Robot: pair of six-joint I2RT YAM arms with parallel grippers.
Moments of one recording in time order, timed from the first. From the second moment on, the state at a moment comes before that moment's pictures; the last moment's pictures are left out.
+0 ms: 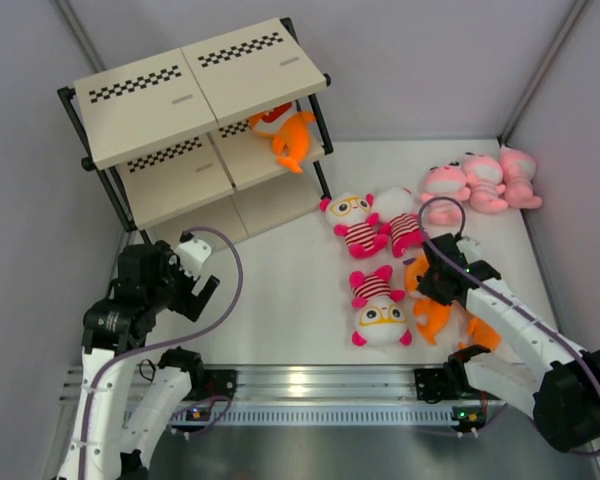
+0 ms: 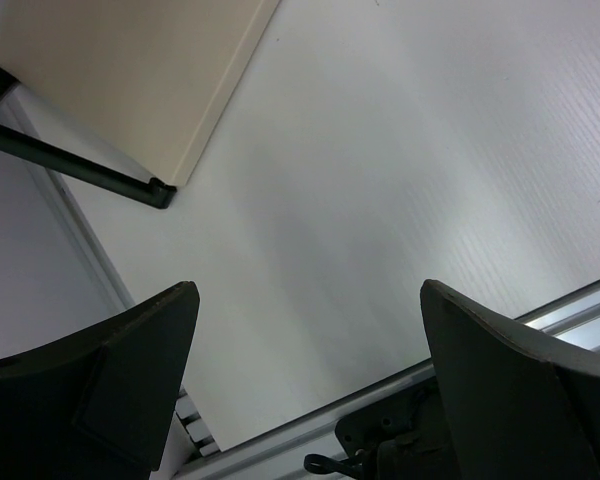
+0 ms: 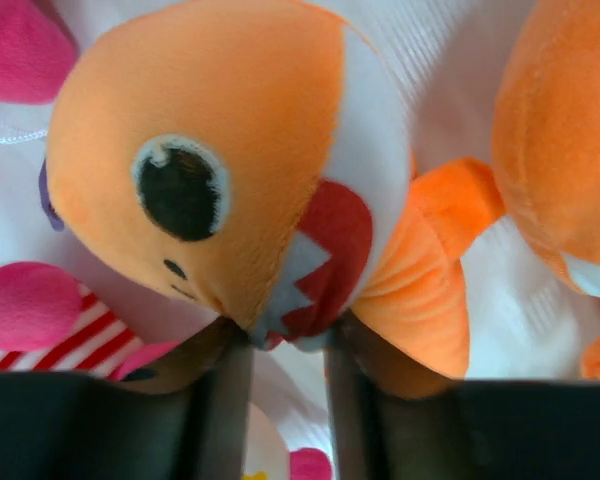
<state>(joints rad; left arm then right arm) -0.14 0.62 0.98 -1.13 0.12 0.47 0.35 1.02 0.62 -0.75 0.31 0.88</state>
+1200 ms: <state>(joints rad) -0.03 0.64 1.27 -1.21 0.26 0.50 1.10 1.81 2.03 -0.71 0.42 0.66</state>
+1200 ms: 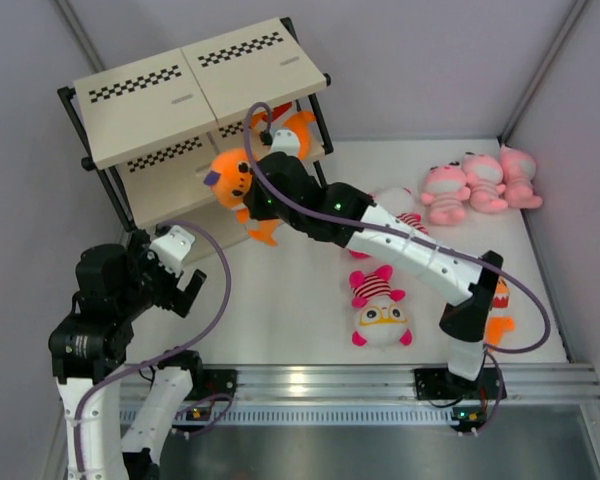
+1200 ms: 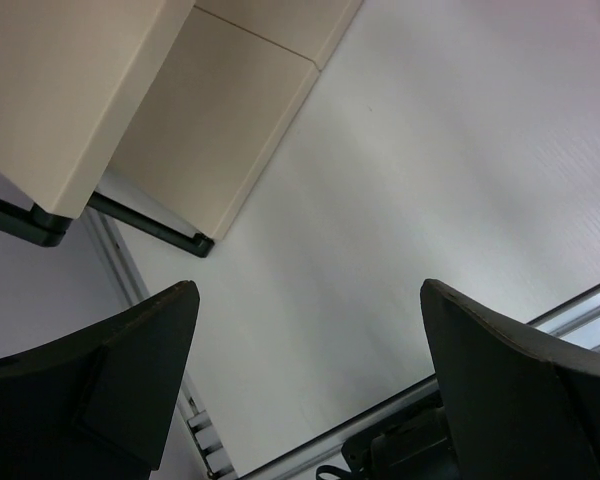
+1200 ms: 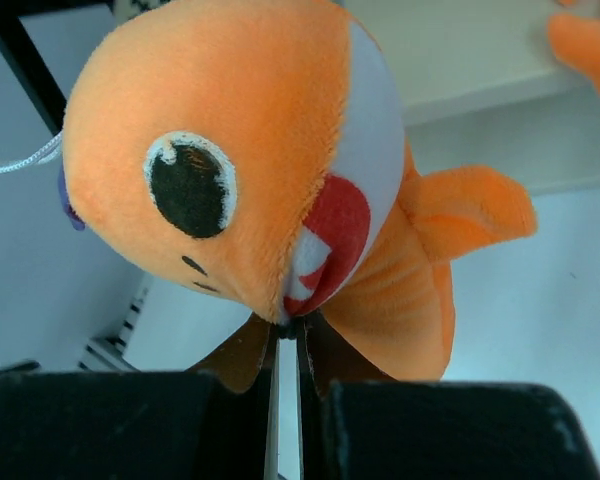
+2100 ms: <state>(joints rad) -0.04 0.63 1.26 -1.22 0.30 0.50 1.04 2.22 2.29 -0.22 0.43 0.77</state>
